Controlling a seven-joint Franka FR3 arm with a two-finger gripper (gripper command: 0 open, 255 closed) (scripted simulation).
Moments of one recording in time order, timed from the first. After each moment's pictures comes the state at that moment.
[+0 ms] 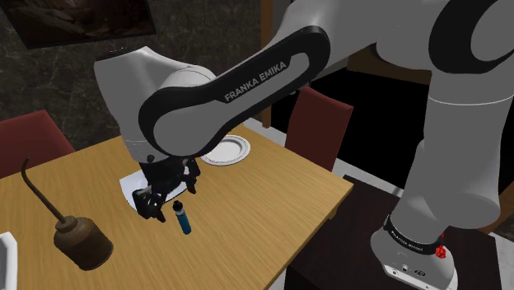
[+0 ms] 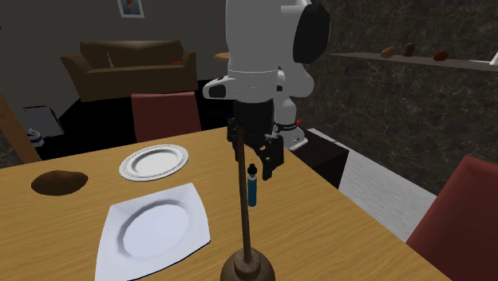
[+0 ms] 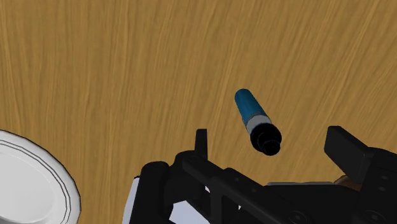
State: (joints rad) arm 0.24 0.27 0.53 -1.76 -0.14 2.00 0.66
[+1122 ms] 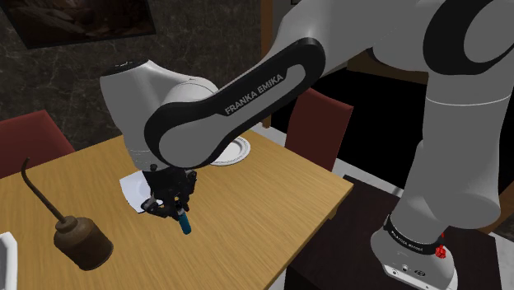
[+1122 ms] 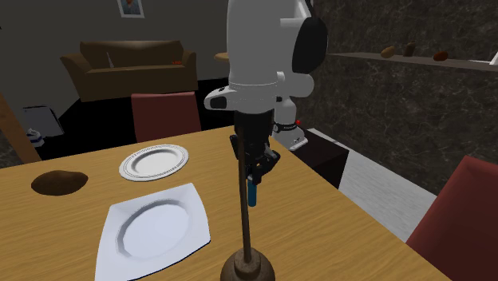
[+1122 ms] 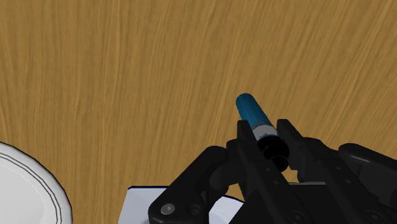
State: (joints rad) arm 0.24 0.29 0.53 -1.79 -0.15 2.04 0.67
